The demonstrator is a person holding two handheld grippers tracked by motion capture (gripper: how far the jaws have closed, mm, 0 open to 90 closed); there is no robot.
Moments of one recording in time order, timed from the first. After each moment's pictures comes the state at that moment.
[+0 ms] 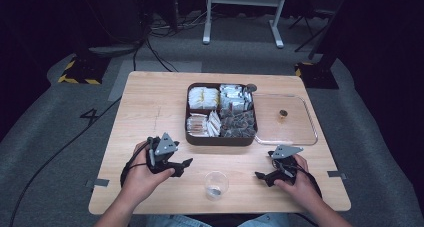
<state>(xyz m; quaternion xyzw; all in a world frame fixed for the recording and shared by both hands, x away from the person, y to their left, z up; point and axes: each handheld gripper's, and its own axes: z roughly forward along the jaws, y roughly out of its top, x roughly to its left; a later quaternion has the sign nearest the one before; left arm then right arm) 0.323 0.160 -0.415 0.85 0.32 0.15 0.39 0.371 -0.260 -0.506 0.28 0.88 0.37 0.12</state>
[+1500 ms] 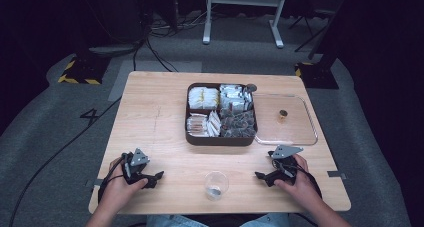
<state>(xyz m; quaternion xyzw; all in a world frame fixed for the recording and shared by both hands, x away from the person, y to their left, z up) 0.323 0.235 -0.504 0.84 0.40 0.15 0.34 0.371 -0.260 -0.506 0.28 0.88 0.37 0.12</state>
